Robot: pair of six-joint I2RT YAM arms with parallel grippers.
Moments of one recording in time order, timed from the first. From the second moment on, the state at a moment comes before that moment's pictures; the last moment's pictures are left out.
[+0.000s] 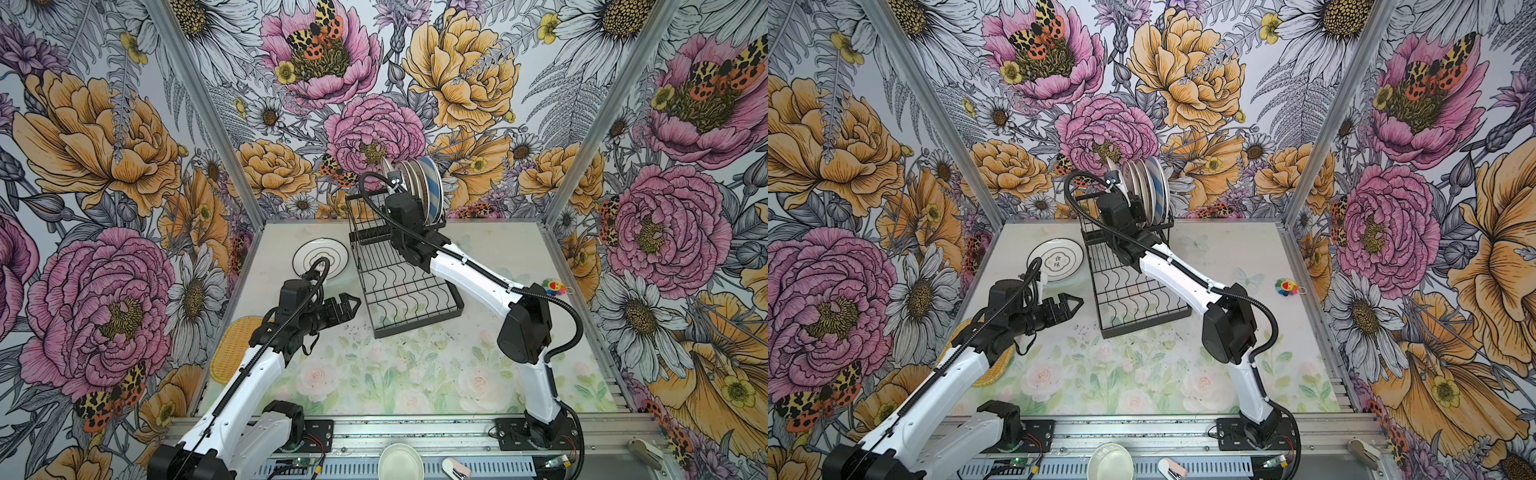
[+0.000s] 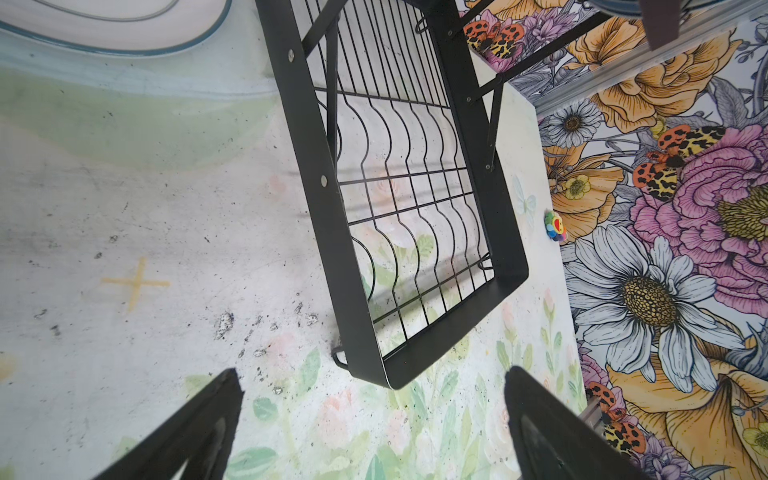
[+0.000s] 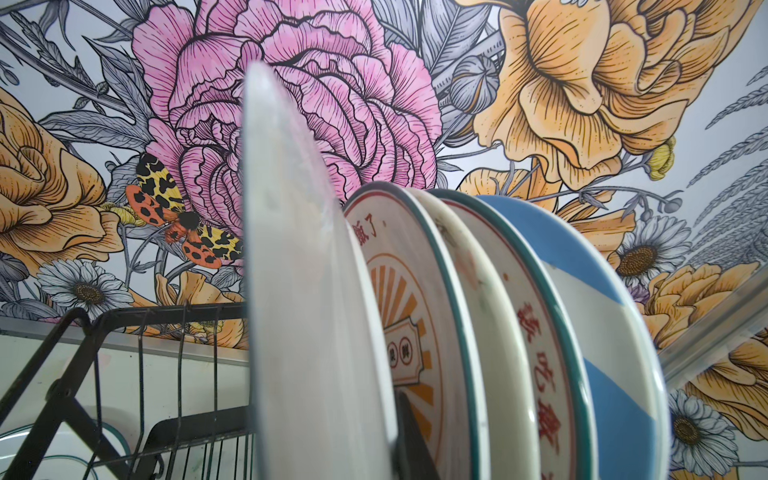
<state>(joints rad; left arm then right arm) -0.21 0.93 0.65 -0.40 0.37 -0.57 0.75 2.10 2.05 -0.12 0.79 -0.10</state>
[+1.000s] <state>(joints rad) -0.21 0.93 0.65 -0.40 0.37 -0.57 0.75 2.14 2.05 -0.17 0.76 -0.05</state>
